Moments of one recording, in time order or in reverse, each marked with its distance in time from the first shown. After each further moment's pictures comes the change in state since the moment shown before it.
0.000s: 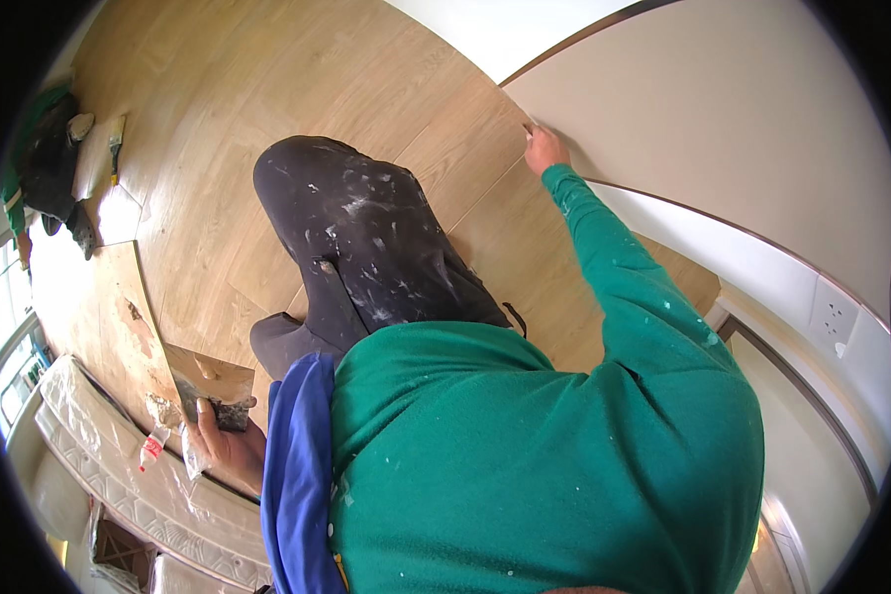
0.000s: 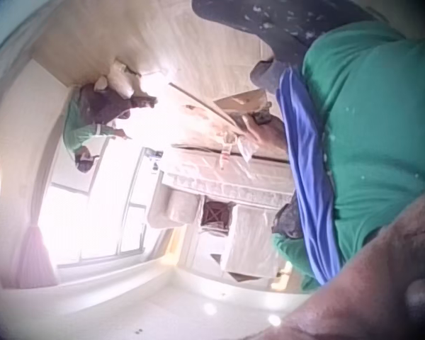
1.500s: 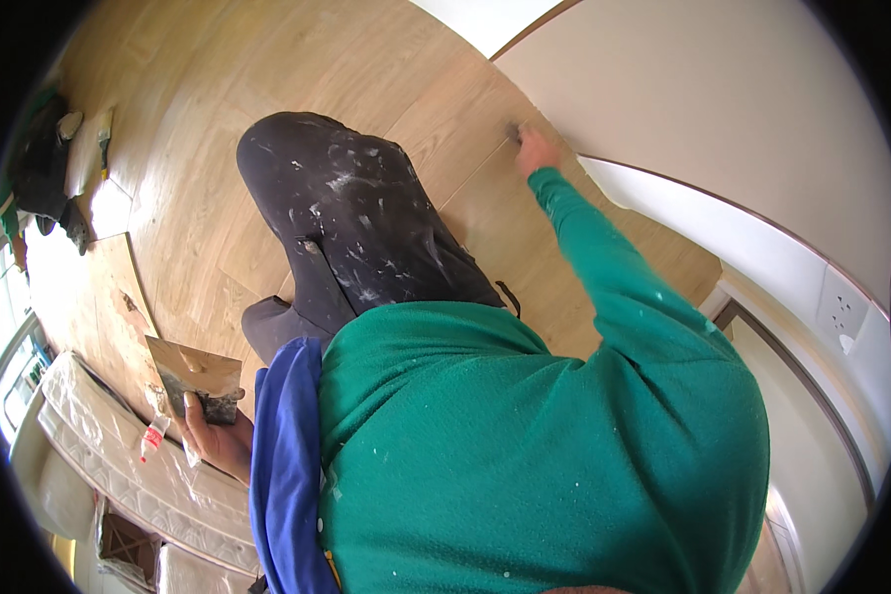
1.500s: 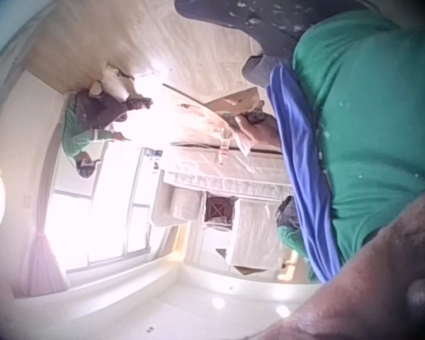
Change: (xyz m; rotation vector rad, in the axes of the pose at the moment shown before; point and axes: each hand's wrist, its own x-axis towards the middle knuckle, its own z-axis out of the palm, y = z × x) left_hand 0.003 -0.001 -0.008 0.010 -0.044 -0.009; right_hand -0.050 0.022 0.050 -0.124 0.013 0.044
